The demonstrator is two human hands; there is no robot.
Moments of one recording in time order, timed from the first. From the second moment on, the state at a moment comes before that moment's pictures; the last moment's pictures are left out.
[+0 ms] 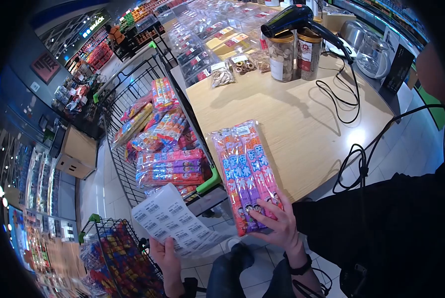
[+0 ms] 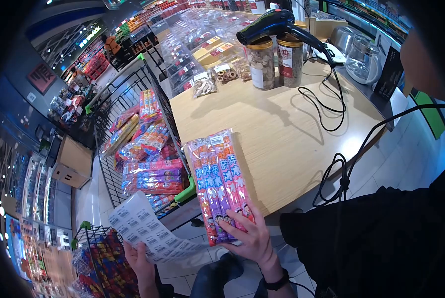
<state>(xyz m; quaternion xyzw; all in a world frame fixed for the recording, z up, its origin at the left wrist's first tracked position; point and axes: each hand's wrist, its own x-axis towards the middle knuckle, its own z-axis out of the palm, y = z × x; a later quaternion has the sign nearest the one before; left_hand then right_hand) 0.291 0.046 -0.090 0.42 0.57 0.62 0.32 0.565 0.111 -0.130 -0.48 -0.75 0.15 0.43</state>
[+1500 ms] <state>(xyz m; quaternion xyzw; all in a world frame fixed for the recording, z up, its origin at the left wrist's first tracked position) 0.269 0.042 -0.059 0.38 0.57 0.66 0.30 0.531 0.157 -0.073 -0.63 -0.67 0.11 0.37</state>
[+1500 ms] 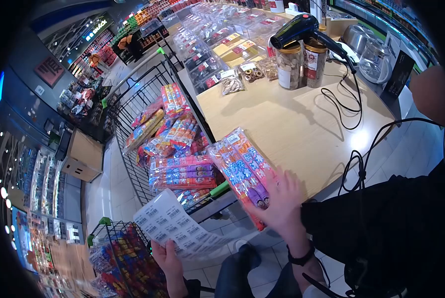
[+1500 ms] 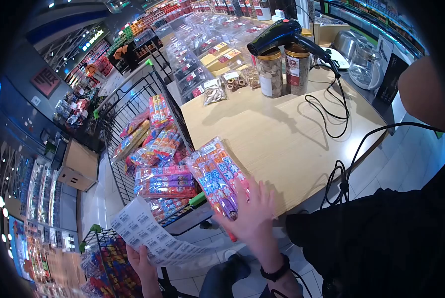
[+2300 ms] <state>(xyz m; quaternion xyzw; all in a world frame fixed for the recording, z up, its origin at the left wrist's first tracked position) 0.261 0.035 -0.050 0.37 0.58 0.66 0.29 0.551 0.210 -0.094 -0.70 -0.61 0.30 0.22</state>
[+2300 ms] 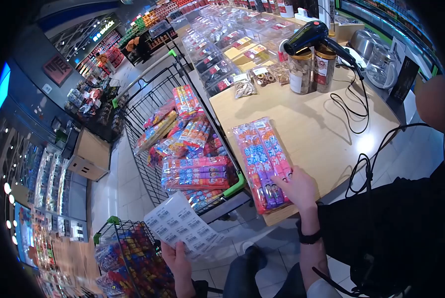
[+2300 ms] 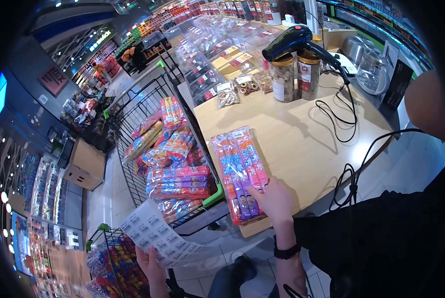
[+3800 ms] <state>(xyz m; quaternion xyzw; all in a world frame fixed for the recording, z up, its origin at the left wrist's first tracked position) 0.250 0.038 -0.046 0.37 0.57 0.66 0.33 0.501 0.263 -0.040 -0.15 -0.21 0.78 0.56</state>
